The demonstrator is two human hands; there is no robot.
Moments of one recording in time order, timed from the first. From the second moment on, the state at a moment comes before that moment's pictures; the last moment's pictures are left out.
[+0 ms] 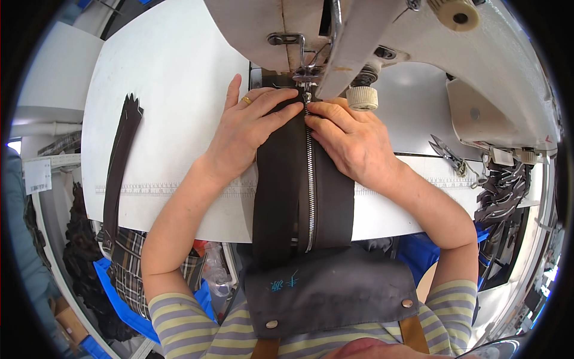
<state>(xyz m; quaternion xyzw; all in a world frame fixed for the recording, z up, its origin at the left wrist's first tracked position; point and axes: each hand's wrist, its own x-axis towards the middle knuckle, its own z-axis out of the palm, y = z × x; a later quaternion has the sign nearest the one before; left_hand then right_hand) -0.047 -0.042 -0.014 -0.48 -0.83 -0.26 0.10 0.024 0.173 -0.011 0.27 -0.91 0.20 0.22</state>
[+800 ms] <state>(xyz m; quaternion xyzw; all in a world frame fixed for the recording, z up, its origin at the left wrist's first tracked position) -0.034 -0.041 -0.007 -0.47 -0.86 -0.19 0.09 0.023 0.182 -0.004 0.22 -0.94 0.16 0.19</state>
